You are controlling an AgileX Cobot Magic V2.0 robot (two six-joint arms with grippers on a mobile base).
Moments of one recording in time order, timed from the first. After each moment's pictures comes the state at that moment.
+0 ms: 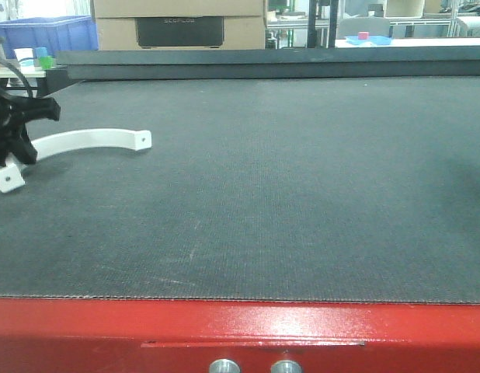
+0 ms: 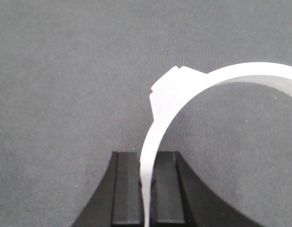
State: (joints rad) left arm -0.01 1.85 -1.17 -0.16 0.30 0.03; right arm -0.07 1.16 -0.91 0.21 0.53 -0.16
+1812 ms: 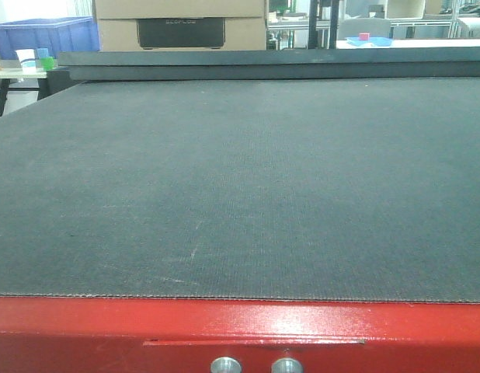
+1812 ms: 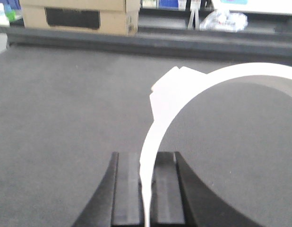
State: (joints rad) left arm -0.01 0.60 -0.65 -0.05 0.28 0.03; right arm -0.07 0.48 -0.79 0.21 0.60 -0.17
